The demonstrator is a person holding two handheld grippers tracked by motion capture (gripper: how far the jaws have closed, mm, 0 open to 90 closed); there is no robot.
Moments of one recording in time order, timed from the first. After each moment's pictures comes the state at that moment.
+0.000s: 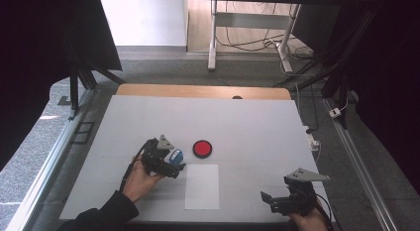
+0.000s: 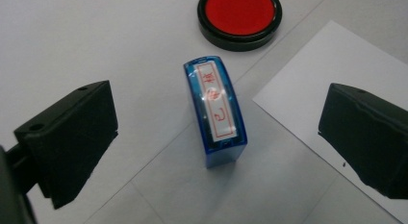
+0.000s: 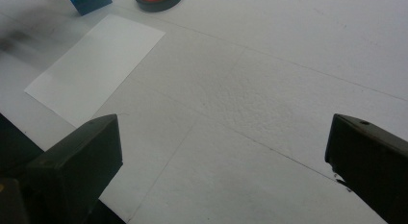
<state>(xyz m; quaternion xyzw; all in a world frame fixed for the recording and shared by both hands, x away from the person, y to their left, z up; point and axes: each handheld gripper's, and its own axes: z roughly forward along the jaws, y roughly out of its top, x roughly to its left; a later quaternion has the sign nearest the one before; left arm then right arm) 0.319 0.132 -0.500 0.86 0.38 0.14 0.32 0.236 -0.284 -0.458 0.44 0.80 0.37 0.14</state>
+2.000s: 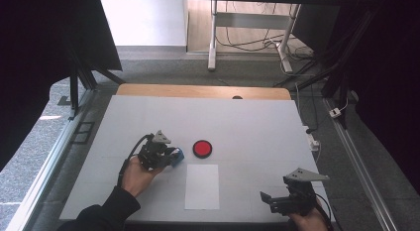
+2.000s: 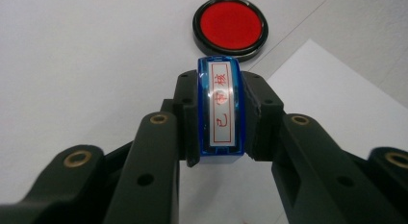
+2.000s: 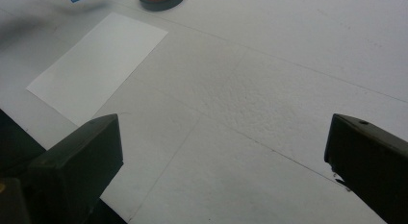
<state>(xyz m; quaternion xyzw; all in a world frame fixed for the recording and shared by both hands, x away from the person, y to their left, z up) 0.321 0.143 -0.481 0.85 0.39 0.11 0.35 0.236 -0.283 -0.458 0.44 0.81 0.37 0.14</state>
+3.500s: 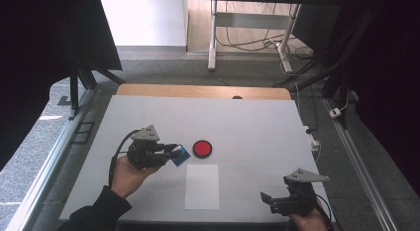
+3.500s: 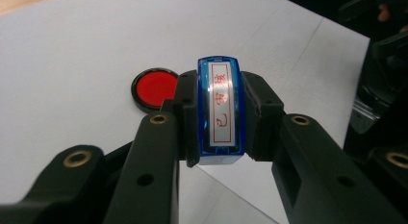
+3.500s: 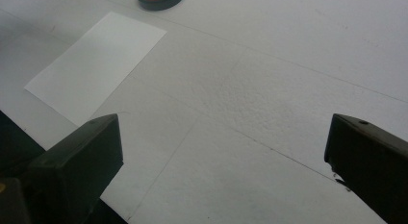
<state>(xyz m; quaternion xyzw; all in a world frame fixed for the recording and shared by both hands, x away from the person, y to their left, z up) 0.294 0.158 -0.427 0.83 0.31 0.06 0.47 0.235 -0.283 -0.458 0.44 0.81 0.37 0.14</state>
